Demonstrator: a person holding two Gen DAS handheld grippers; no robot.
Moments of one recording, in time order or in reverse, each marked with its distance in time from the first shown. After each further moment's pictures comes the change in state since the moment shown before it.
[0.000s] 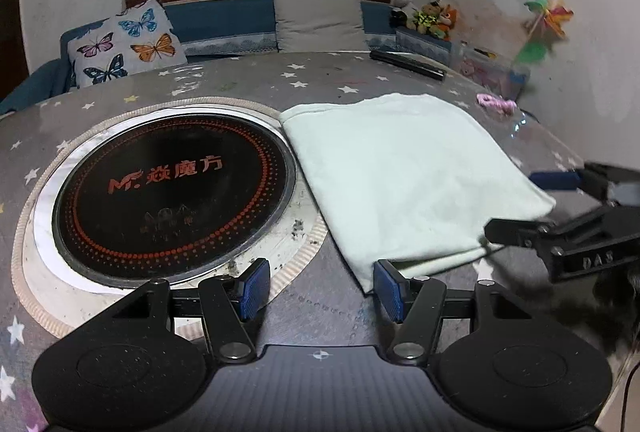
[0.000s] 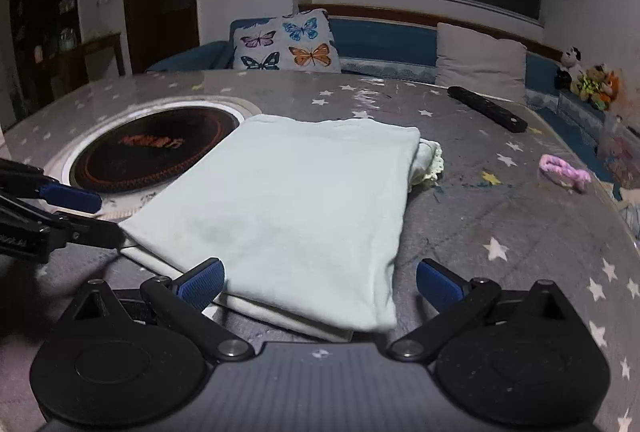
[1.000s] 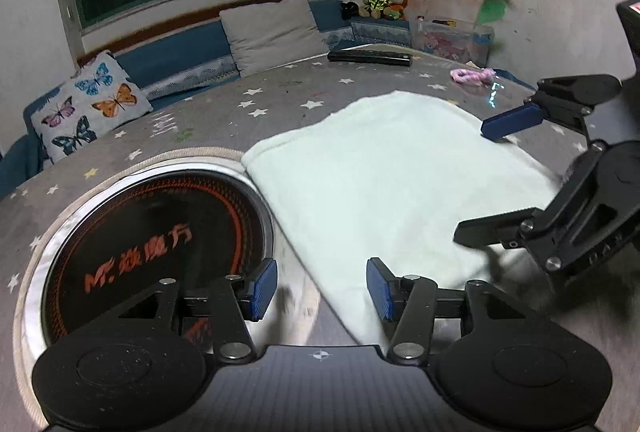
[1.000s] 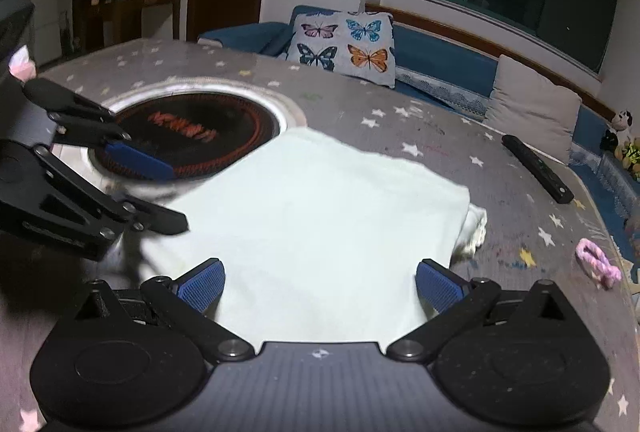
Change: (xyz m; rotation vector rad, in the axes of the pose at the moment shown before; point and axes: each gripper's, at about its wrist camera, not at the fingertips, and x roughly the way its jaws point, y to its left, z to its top) left arm 0.027 -0.018 0.019 0.262 -0.018 0.002; right arm 0.030 0.019 0.032 -0.253 0.029 0.076
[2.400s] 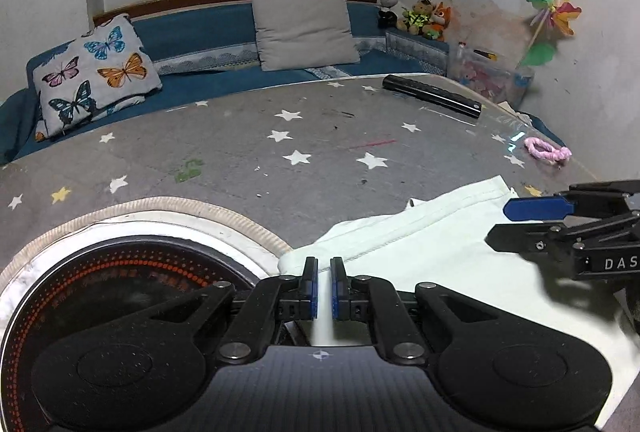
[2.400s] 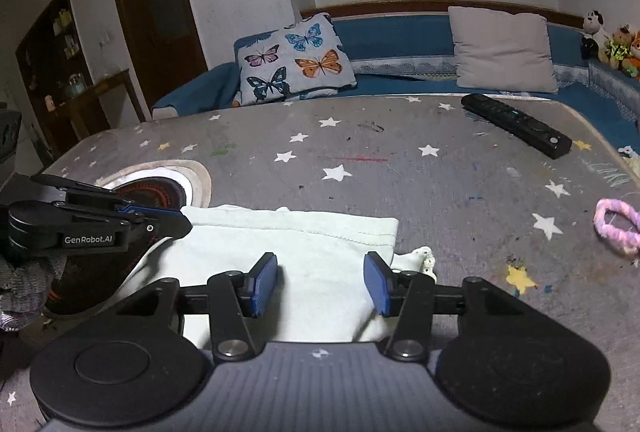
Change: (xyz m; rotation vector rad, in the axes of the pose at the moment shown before) left arm 0.101 0.068 0.081 -0.200 0.019 -0.034; right arm 0.068 -0.114 0.025 0.369 -0.056 0.074
